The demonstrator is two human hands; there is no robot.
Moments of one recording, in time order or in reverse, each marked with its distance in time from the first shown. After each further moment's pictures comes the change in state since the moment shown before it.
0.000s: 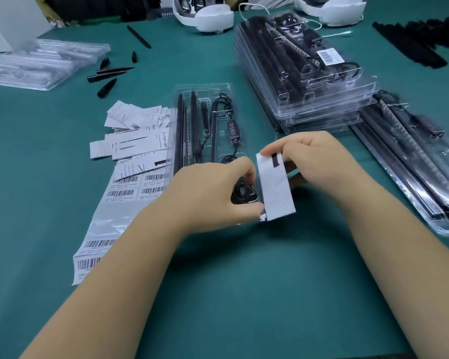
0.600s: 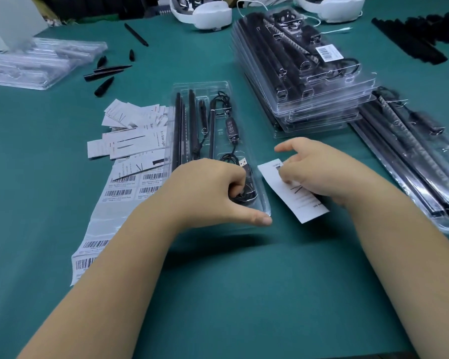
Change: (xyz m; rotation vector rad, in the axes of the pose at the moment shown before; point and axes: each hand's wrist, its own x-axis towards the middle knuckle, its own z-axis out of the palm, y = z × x) left_hand 0.005 -0.007 0.001 -0.063 -0.005 0.049; right_hand 0.004 0.011 -0.011 -0.409 -0.113 0.163
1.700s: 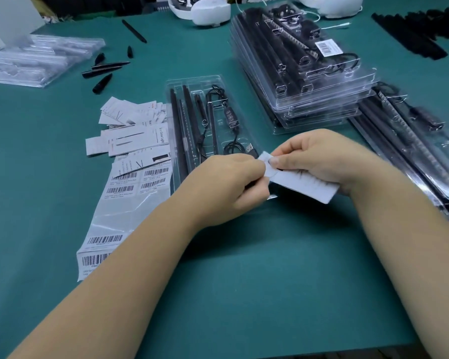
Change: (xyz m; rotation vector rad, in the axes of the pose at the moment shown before) left_hand 0.008 0.011 0.016 0.002 0.320 0.397; right_hand 0.001 0.000 -0.009 0.235 -0.070 -0.077
